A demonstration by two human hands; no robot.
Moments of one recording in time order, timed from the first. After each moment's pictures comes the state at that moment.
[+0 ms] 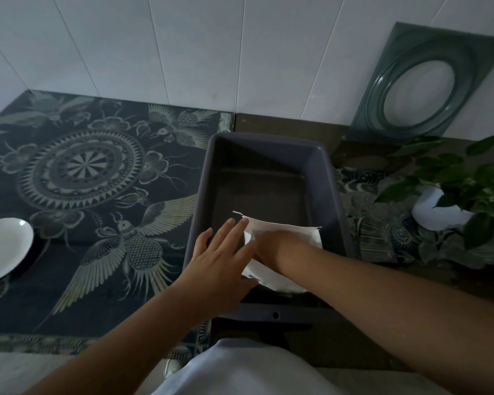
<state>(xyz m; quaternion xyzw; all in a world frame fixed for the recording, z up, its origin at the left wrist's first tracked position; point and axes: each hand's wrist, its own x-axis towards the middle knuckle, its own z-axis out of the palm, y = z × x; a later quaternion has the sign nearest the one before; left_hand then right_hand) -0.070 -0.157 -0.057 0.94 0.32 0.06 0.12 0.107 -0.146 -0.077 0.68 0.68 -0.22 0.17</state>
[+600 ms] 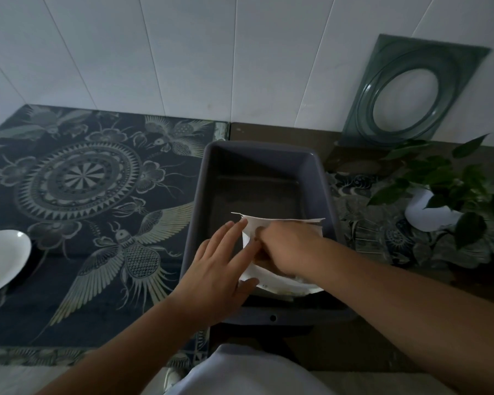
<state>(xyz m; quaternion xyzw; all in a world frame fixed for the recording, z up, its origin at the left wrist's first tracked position) -0.072 -0.163 -0.056 0.94 0.30 0.14 0.12 0.116 -0.149 -0.038 0.69 0.68 -0.19 0.17</state>
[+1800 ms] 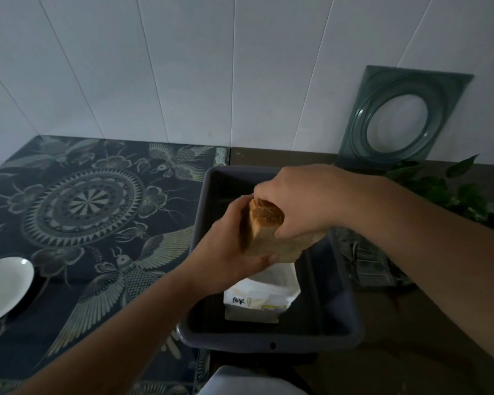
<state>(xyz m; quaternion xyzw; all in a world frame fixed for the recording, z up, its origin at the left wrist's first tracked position) -0.040 -0.123 0.022 0.81 0.28 0.26 0.45 0.133 -0.143 0.126 0.55 0.82 0.01 0.12</state>
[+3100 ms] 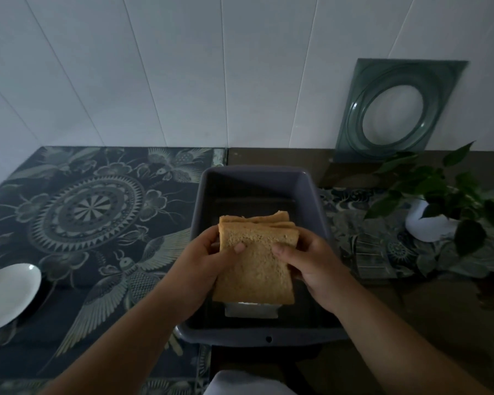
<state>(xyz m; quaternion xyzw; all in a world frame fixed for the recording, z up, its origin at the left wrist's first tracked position) -0.058 -0.143 0.002 0.51 0.34 0.25 0.75 0.146 -0.222 -0.007 0.55 0.37 -0.52 -0.54</state>
